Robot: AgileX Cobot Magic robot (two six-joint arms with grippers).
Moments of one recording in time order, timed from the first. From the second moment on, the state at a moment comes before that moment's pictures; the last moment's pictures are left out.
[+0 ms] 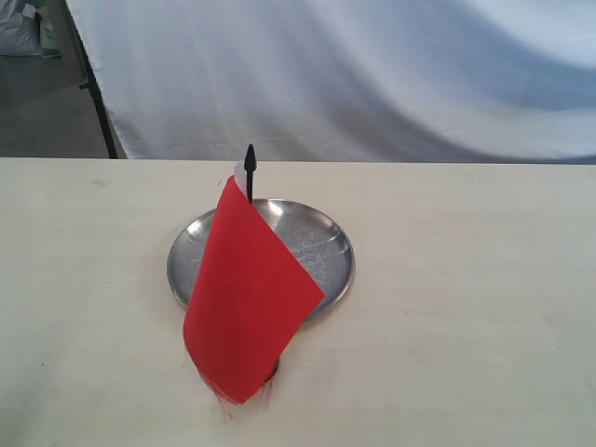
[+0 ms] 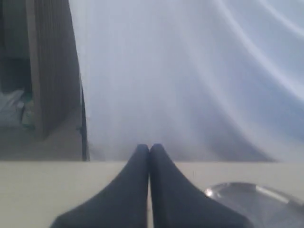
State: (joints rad) left arm 0.07 0.00 0.00 -0.02 -0.06 -0.03; right arm 0.16 0.01 0.00 0.03 0.33 0.02
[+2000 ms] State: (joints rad) left arm 0.07 1.14 -0.36 1.40 -1.01 -1.34; right arm 0.16 0.01 0.00 0.03 0.33 0.03
